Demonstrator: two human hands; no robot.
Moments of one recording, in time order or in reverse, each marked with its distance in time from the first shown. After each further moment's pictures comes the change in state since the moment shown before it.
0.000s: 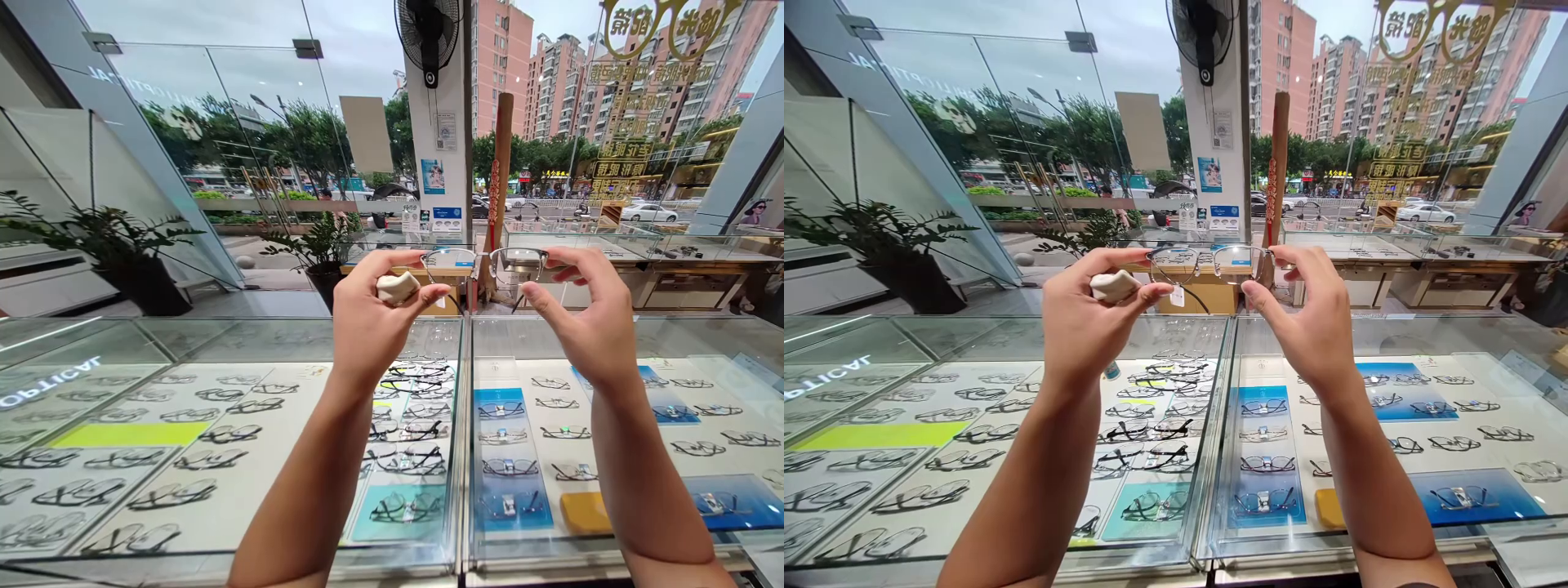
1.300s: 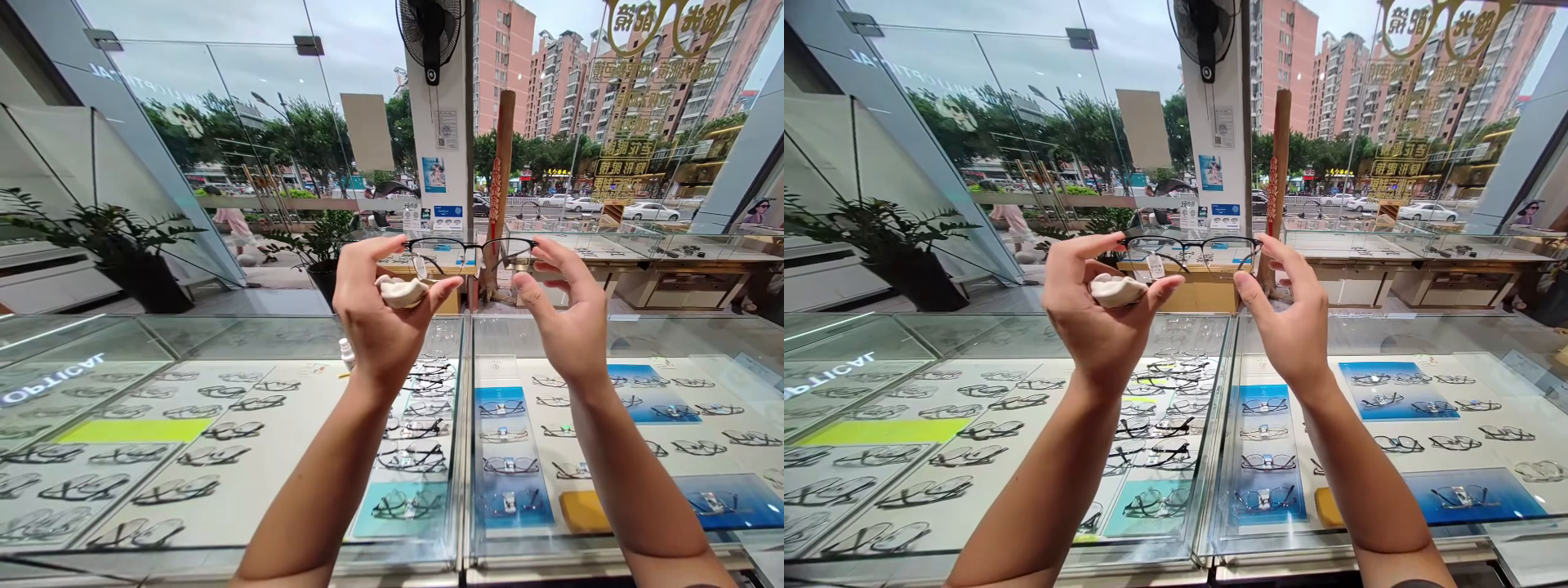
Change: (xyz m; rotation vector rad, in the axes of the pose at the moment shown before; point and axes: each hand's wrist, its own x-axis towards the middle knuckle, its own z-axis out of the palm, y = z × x) left_hand -0.007 -0.012 0.016 0.184 0.289 0.304; right_hand -0.007 -0.003 0.029 0.295 0.061 0.150
